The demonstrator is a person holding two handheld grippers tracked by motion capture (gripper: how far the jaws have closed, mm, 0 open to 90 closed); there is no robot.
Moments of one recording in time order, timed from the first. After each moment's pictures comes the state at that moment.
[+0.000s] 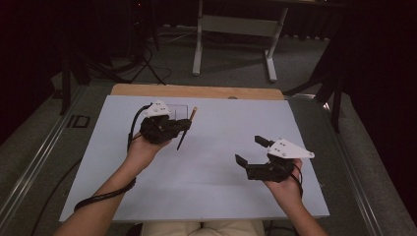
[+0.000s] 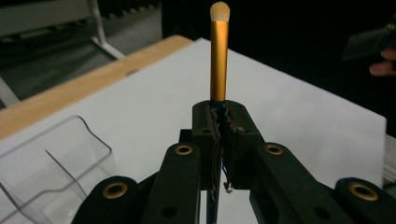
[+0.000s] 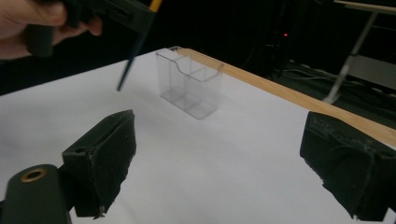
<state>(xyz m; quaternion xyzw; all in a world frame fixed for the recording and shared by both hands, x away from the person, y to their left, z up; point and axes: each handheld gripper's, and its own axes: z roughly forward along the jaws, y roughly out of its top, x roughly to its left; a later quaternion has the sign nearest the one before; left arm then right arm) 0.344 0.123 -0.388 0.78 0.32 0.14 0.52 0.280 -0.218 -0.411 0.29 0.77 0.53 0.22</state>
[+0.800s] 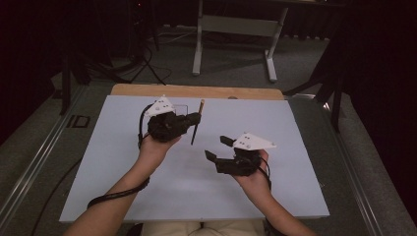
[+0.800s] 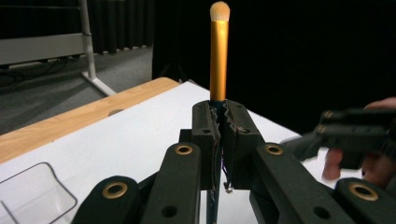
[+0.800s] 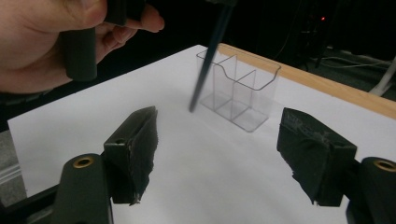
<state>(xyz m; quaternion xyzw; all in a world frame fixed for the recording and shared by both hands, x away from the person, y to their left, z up) 0.341 0.104 -0.382 0.73 0.31 0.14 0.59 0.294 -0.144 -0.418 0.29 0.78 0.53 0.16</state>
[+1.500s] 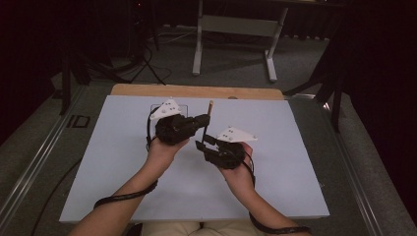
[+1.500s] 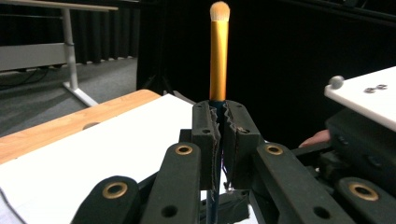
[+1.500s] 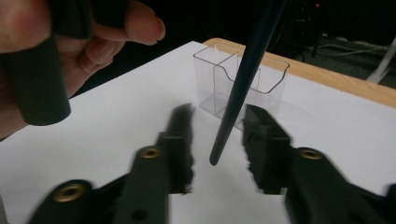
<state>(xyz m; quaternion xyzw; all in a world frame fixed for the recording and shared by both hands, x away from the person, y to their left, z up) 0.333 0.087 -0.379 0.72 0.30 0.12 0.62 0.310 -0.109 -0.424 0.32 0.78 0.52 0.16</state>
